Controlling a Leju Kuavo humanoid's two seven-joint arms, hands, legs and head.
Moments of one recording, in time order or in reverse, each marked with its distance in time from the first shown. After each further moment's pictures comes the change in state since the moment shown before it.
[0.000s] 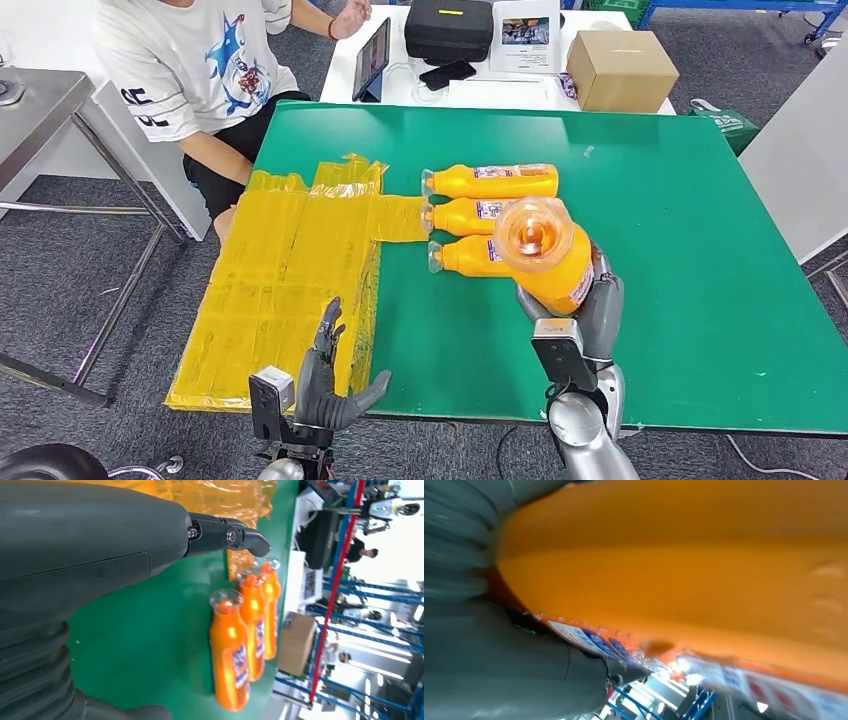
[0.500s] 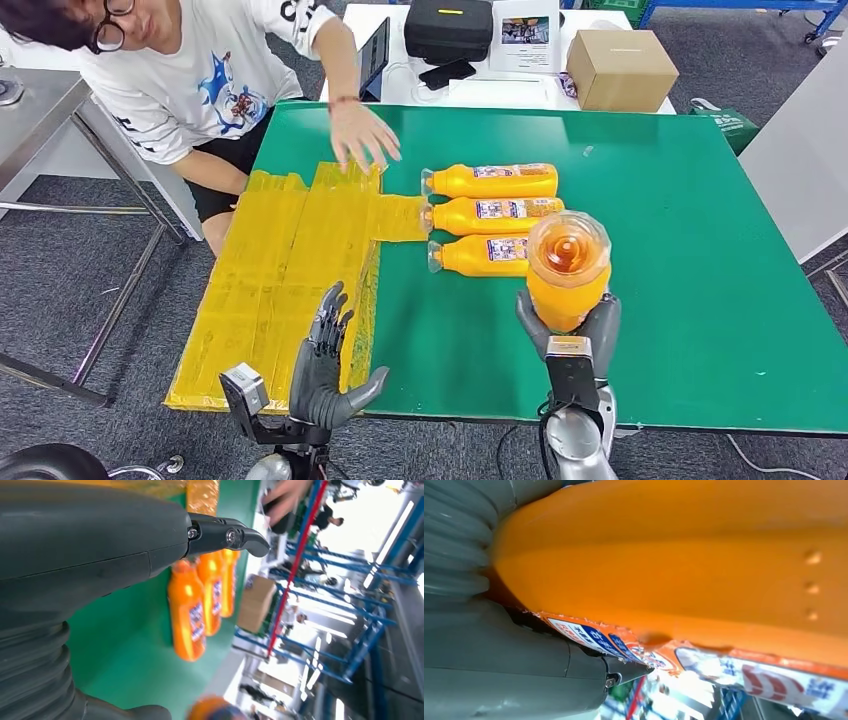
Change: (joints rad) left arm 0.036 0.030 -0.054 -0.176 0.130 -0.137 0.043; right arm 0.061 0.105 -0.084 0.019 -0.069 0.112 -0.092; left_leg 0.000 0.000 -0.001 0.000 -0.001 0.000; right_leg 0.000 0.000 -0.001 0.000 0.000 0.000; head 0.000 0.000
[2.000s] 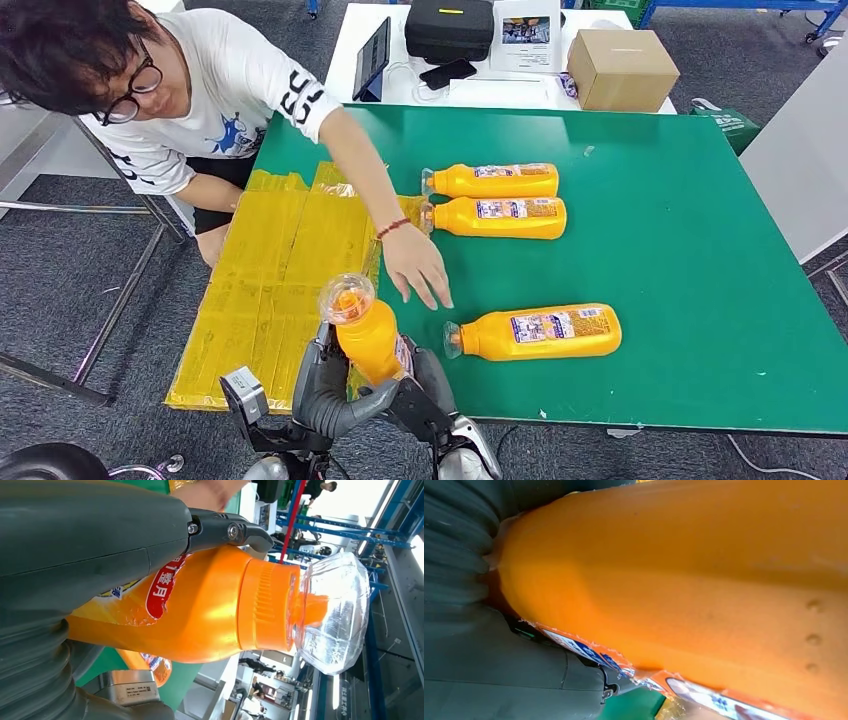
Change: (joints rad) left arm 0.012 0.025 -0.049 -0.062 -0.019 -0.069 0.050; right arm -0.095 0.136 0.323 0.549 0.048 0.295 0.097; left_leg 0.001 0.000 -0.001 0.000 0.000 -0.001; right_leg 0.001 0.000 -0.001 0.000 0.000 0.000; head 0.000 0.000
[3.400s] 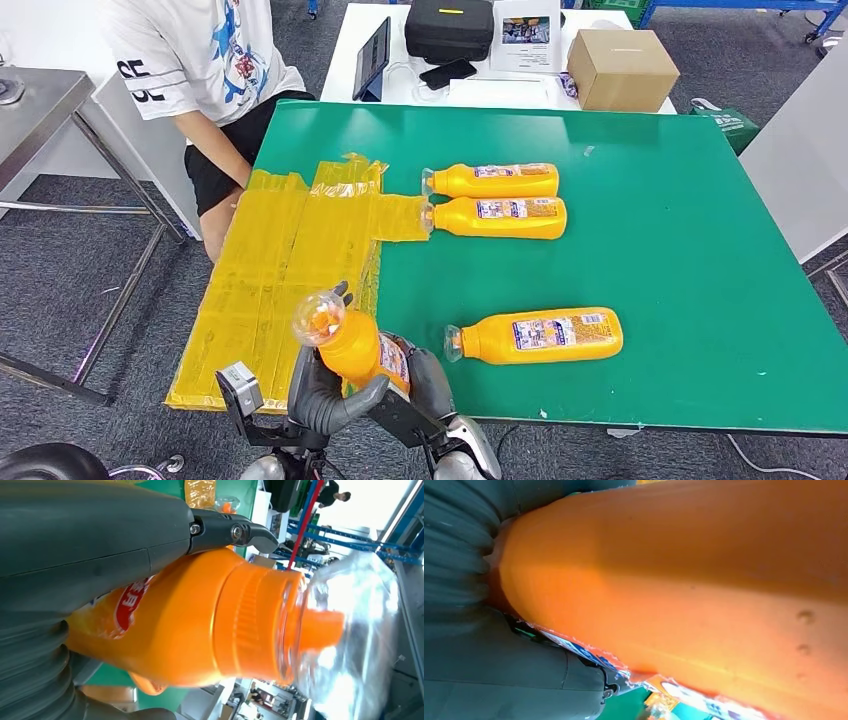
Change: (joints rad) left arm -0.003 0.000 0.030 0.030 0.044 0.001 0.025; right arm -0.013 -0.002 0.059 0.034 0.115 -0.104 0.014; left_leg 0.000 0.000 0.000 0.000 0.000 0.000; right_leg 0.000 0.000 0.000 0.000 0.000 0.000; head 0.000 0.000
